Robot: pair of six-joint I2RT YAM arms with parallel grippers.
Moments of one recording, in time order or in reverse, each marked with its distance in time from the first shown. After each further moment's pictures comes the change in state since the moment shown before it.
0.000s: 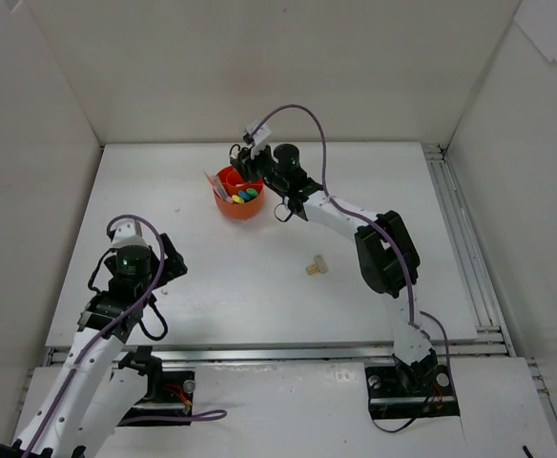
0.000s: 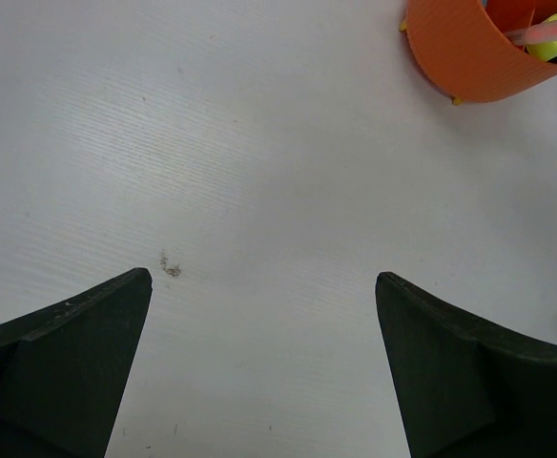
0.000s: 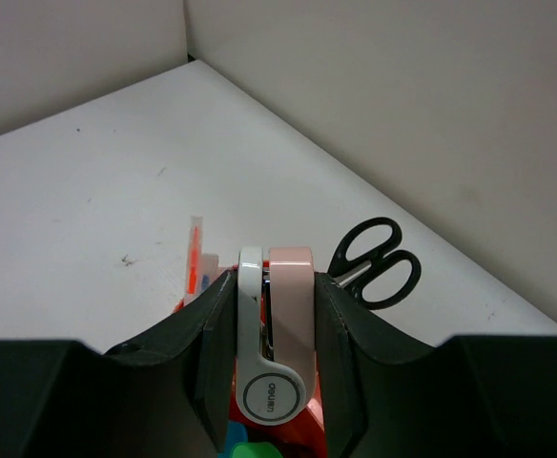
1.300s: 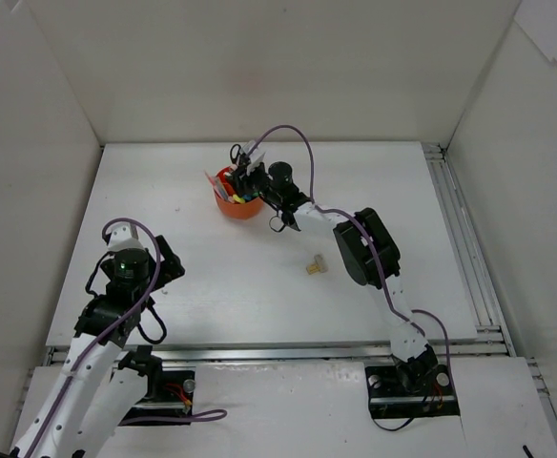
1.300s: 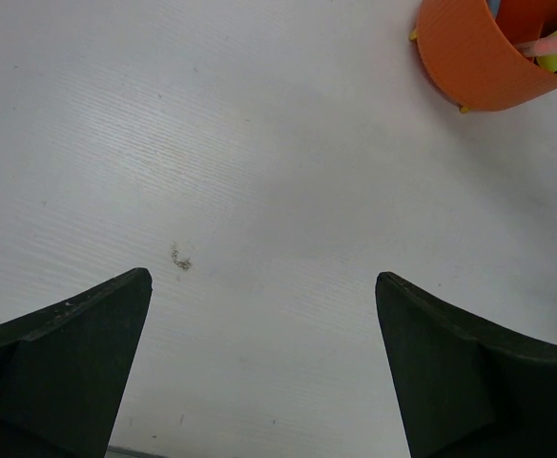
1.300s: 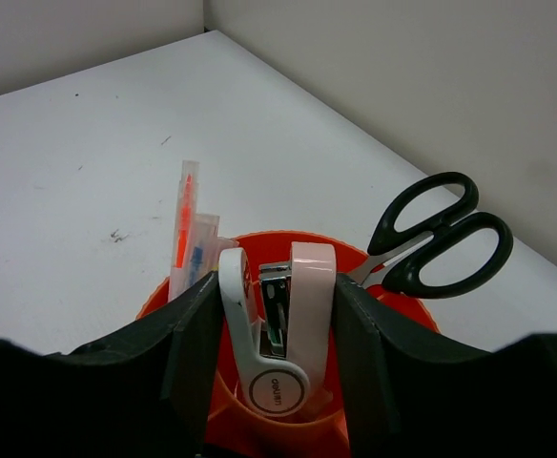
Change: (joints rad) left arm -0.009 -0.038 0.008 -0.045 -0.040 -0.021; right arm 0.002 0.224 0.019 0.208 -0.055 0.001
